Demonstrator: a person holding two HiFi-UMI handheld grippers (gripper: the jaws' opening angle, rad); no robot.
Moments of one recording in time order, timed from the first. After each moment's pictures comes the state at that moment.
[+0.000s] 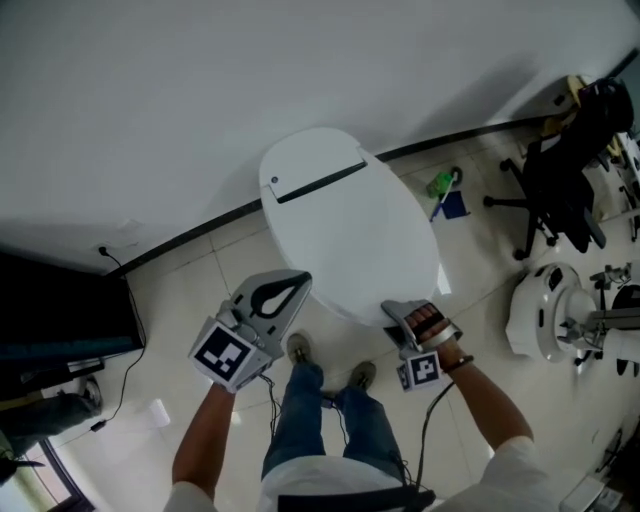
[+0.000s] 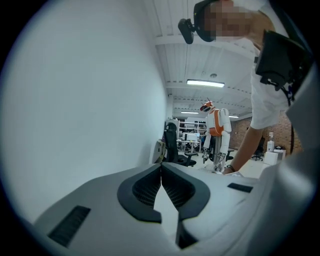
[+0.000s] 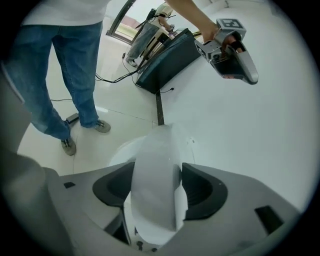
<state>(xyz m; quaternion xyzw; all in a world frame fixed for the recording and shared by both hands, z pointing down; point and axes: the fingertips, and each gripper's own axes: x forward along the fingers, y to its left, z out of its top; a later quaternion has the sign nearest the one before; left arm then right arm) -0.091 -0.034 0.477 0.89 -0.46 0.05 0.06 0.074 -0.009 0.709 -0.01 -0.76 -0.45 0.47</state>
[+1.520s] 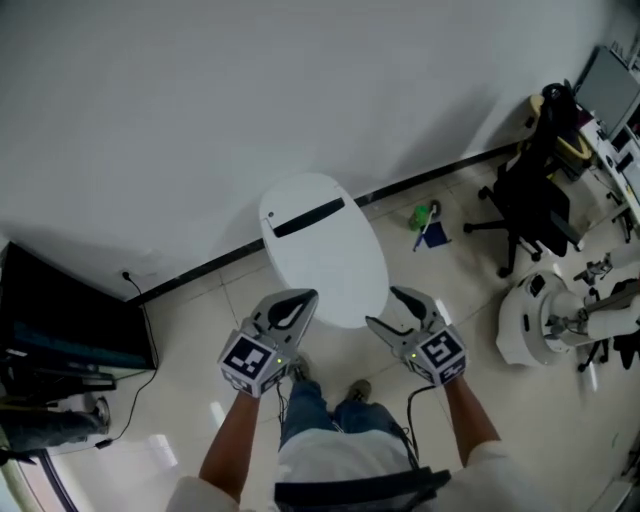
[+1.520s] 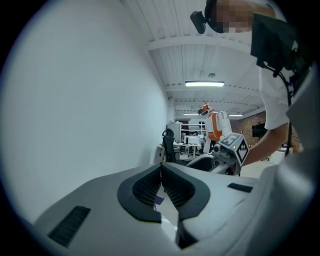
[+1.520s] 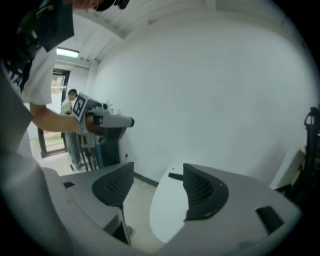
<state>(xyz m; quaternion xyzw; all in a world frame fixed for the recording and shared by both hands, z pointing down) 0.003 0.038 0.401 0.87 -0.49 0.05 0.05 0.109 0.013 0.460 0.19 -0.96 0.03 0.19</state>
